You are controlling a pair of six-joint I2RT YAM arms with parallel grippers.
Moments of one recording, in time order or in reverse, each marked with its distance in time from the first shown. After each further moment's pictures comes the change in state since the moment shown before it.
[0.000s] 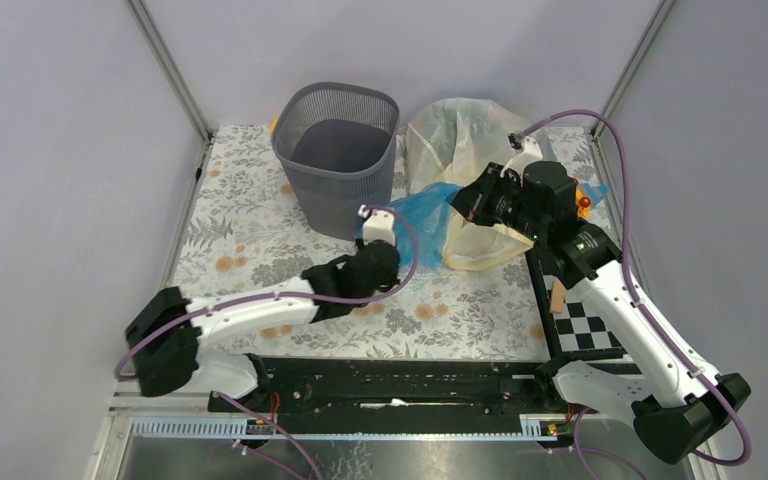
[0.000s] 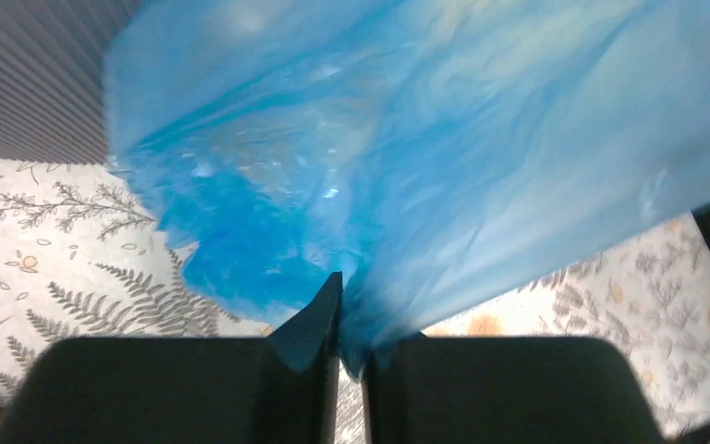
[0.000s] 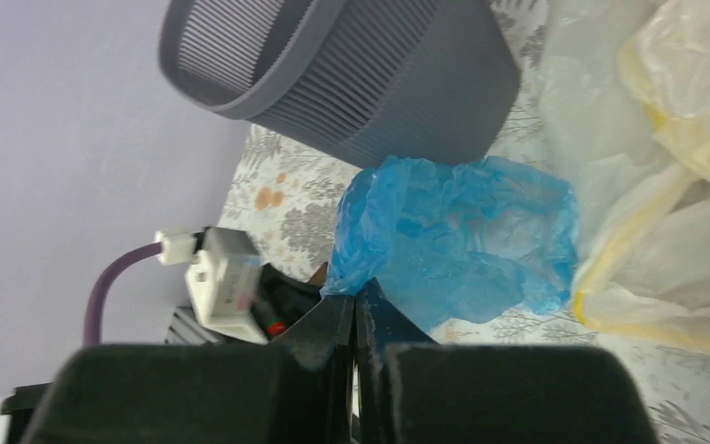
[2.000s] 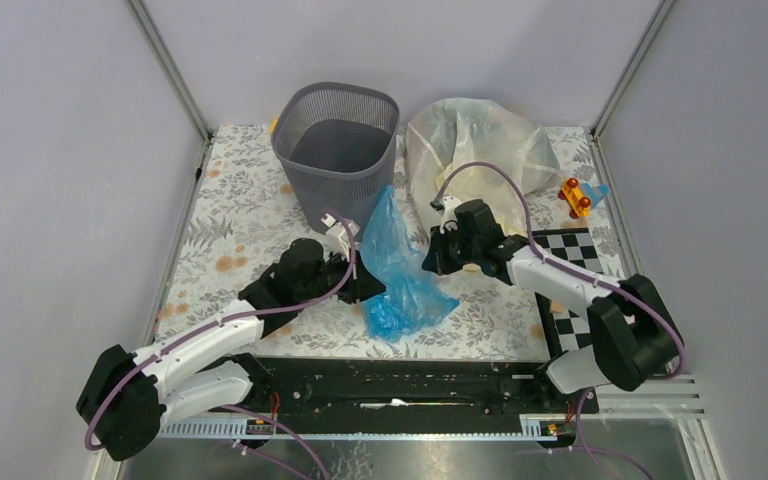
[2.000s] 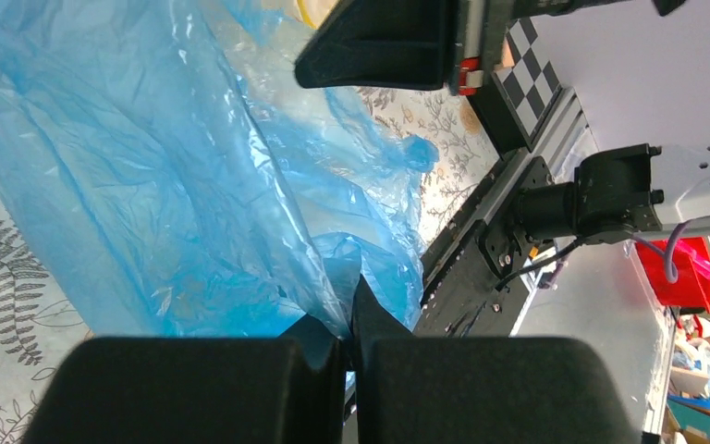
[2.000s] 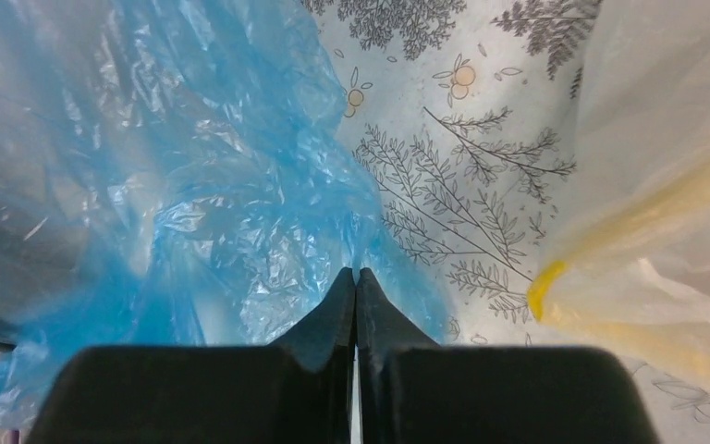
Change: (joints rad) left arm 0.351 -0.401 -0.385 0.167 0.986 0.005; right arm 0.056 0.398 -0.344 0.262 -0.168 -0.377
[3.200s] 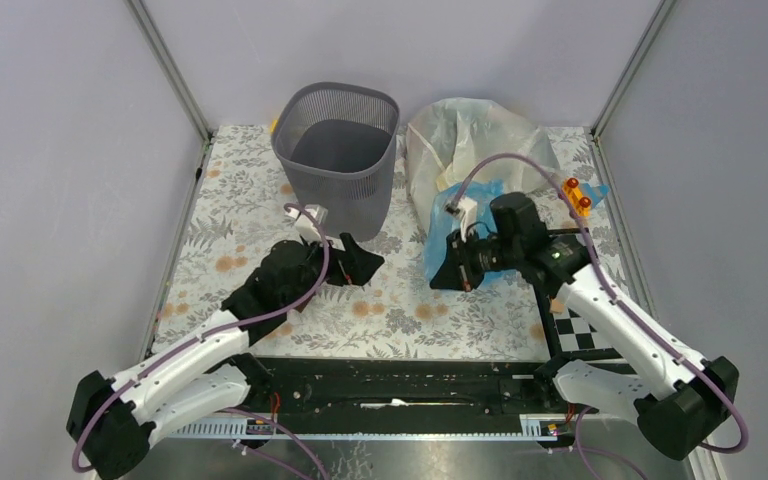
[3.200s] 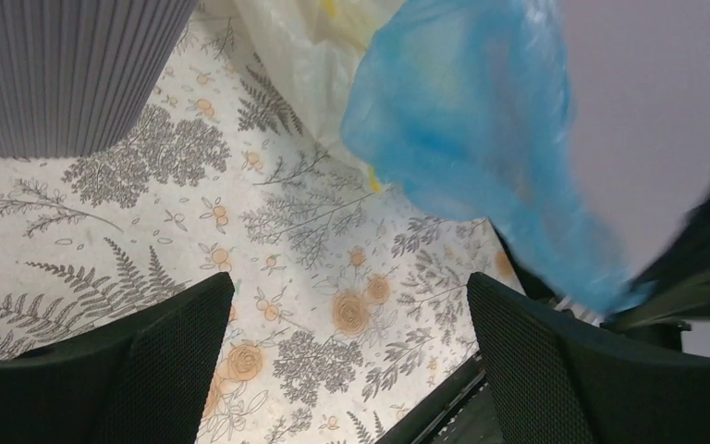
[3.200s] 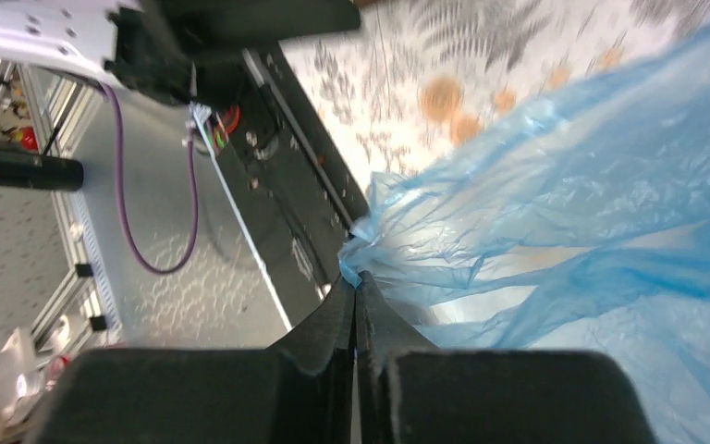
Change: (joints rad) left arm 0.001 -0.117 0.012 0.004 -0.344 -0.057; right arm 0.008 -0.386 0.248 -0.531 -0.328 -0.113
